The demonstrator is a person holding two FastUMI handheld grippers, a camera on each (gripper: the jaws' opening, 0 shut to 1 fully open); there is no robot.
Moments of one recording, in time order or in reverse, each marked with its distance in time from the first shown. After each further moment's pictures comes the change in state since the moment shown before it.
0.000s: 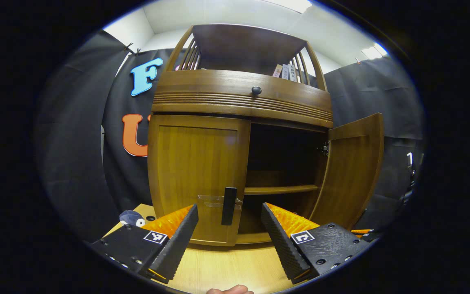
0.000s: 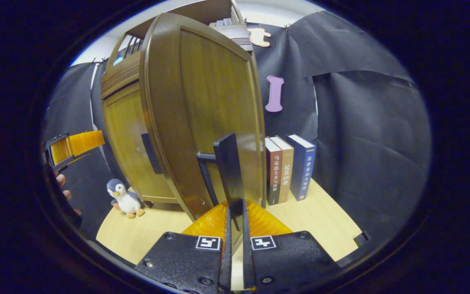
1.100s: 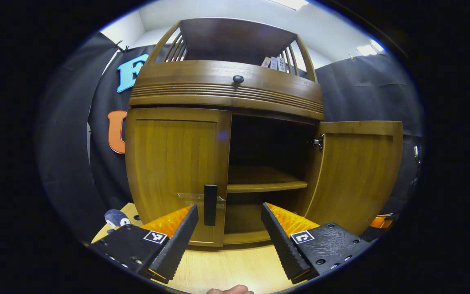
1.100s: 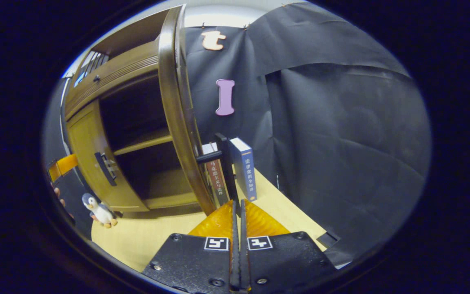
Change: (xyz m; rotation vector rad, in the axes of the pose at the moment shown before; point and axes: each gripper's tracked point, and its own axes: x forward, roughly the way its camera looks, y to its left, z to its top) left arm 0.033 -0.028 -0.013 0.012 0.028 -0.057; right arm -0.032 -0.126 0.022 0.154 -0.024 -0.193
